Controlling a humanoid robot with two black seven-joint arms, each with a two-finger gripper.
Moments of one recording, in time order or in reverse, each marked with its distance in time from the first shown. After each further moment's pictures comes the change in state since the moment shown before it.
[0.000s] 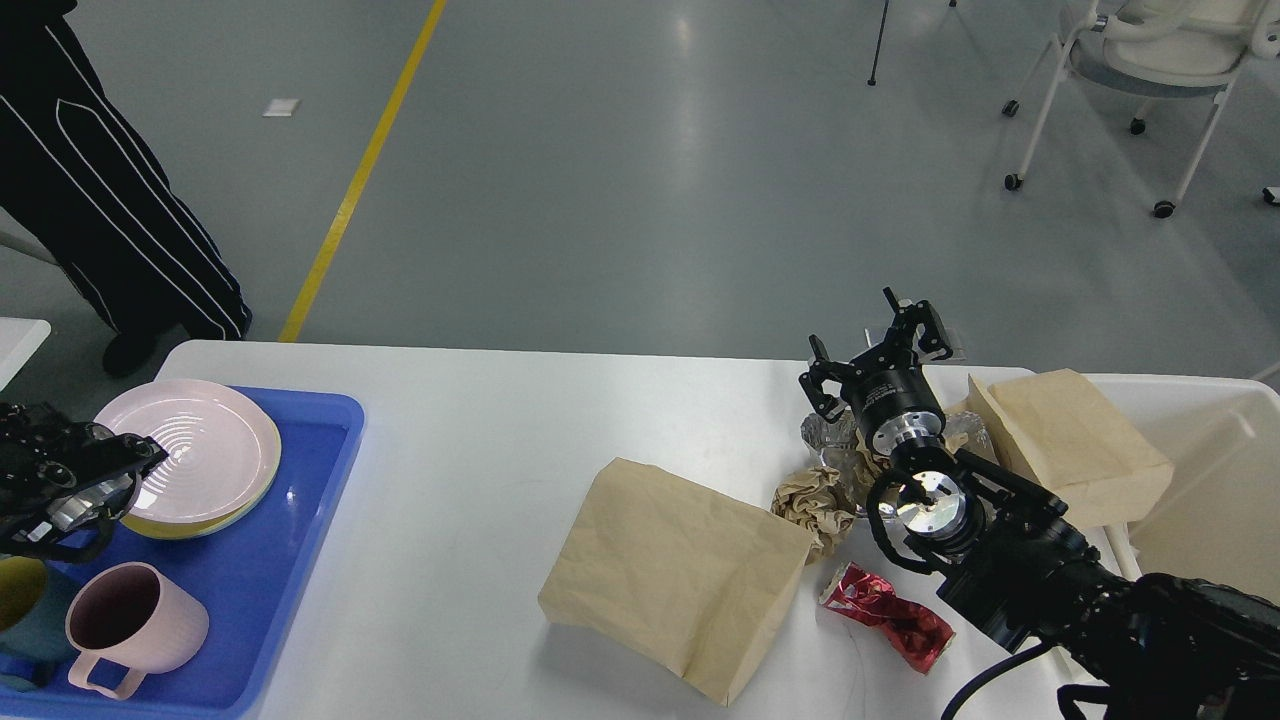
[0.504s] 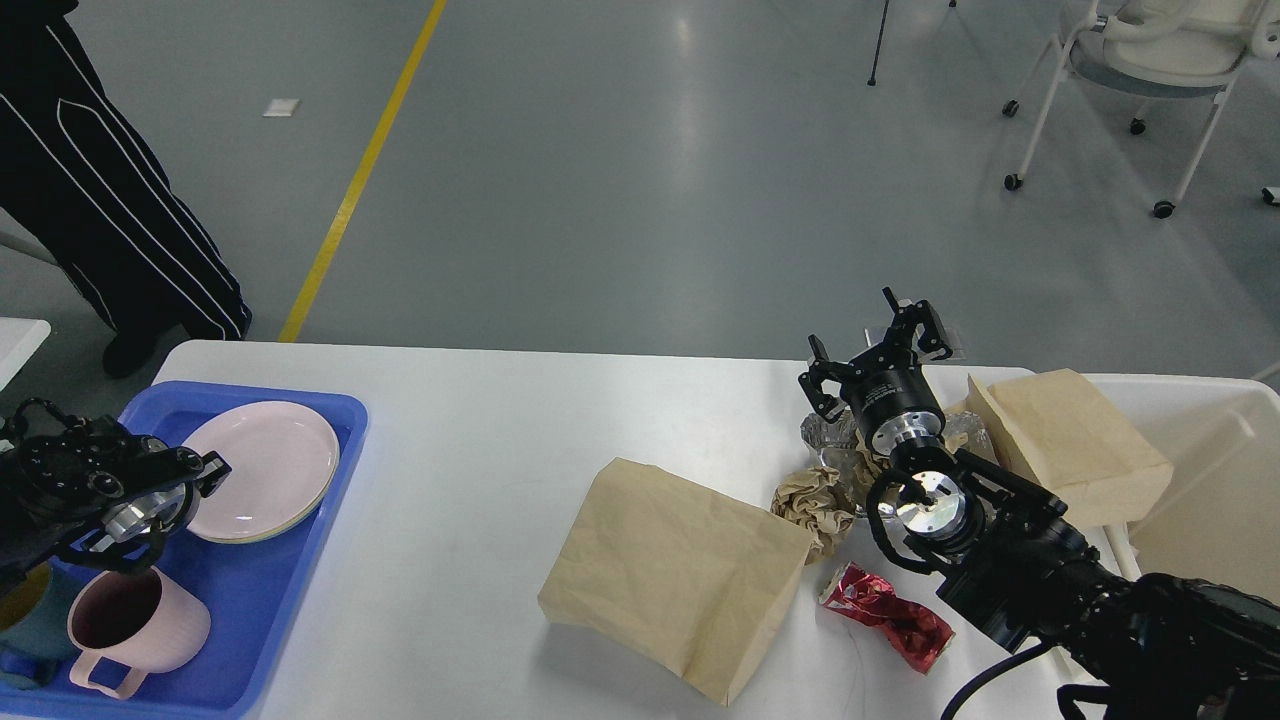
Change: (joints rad) left arm 0.004 -0.033 0.001 -0.052 -0.003 -0.008 0.004; right arm 0.000 0.000 0.000 0.001 -0.001 0.000 0.000
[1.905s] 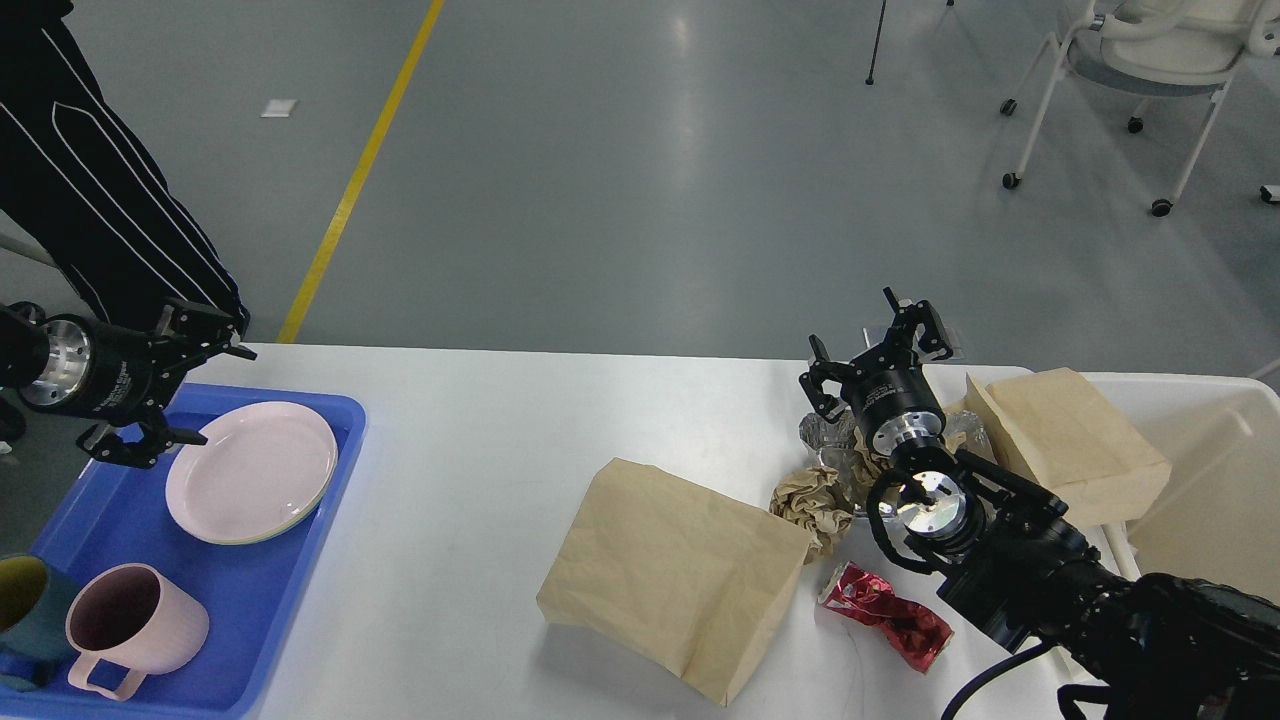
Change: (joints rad) left arm -0.118 0.310 -0.414 -0.095 -0.240 -0.556 -0.020; right arm 0.000 0.000 0.000 -0.001 0.000 0.000 0.000
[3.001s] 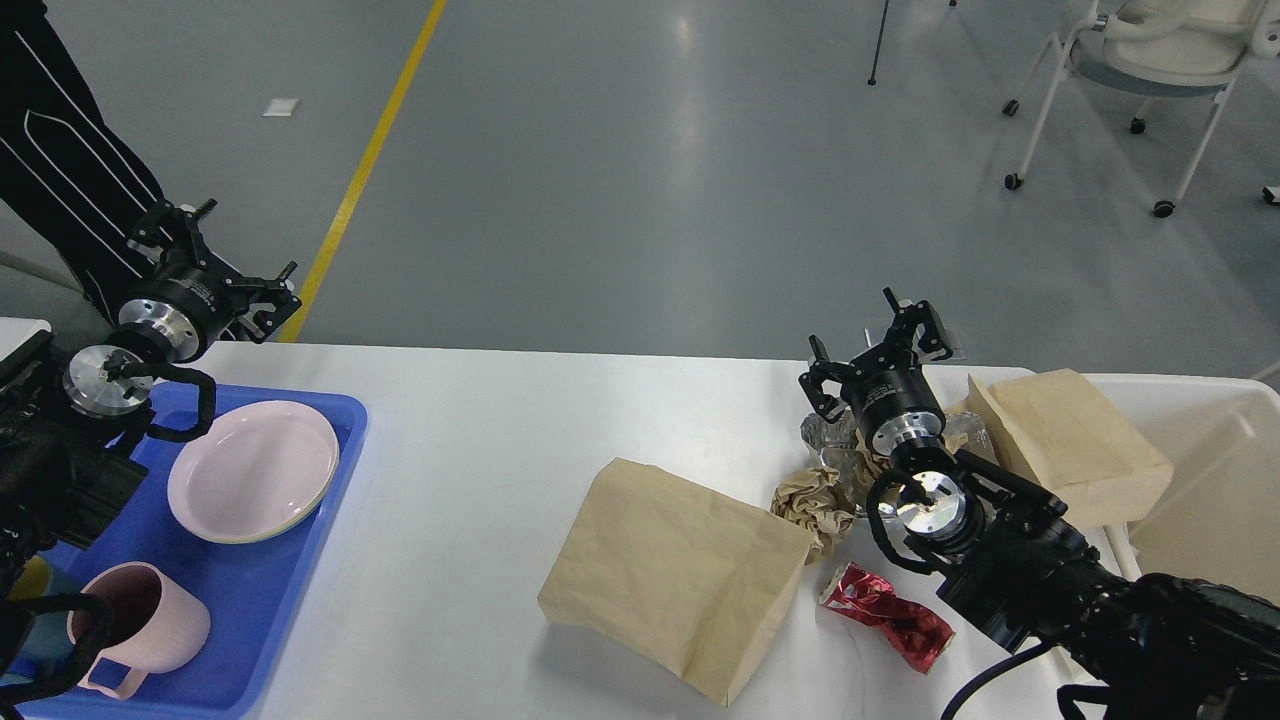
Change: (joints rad) left arm 0.274 -0.505 -0.928 0.528 -0.200 0.194 -0.490; right arm -0.001 0.001 0.000 0.000 0.000 0.000 0.000
